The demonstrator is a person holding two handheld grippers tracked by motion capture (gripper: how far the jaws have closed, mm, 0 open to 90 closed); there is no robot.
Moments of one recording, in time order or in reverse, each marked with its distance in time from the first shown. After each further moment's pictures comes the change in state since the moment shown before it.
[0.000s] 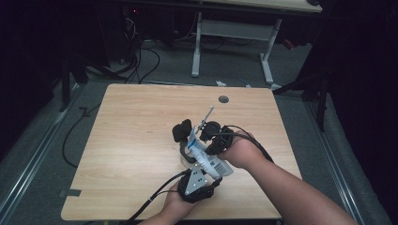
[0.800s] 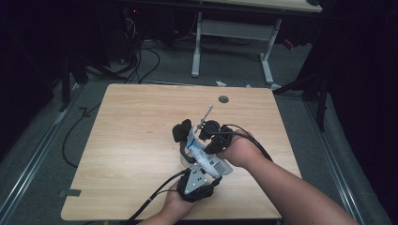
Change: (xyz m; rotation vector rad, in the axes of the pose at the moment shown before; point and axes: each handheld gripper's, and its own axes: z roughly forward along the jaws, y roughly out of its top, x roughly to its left) left arm 0.001 0.002 -0.001 -0.005 0.005 -0.001; right arm -0.001 0.003 0.001 -0.007 0.006 -0.005
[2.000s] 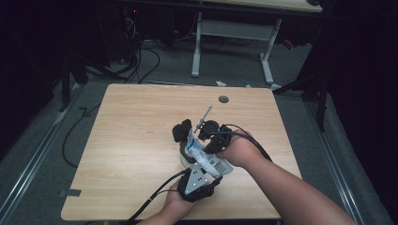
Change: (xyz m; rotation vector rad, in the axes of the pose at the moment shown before) left arm 0.000 0.002 0.000 -0.011 0.000 0.003; right arm 0.000 0.002 0.001 0.011 -0.008 -0.003
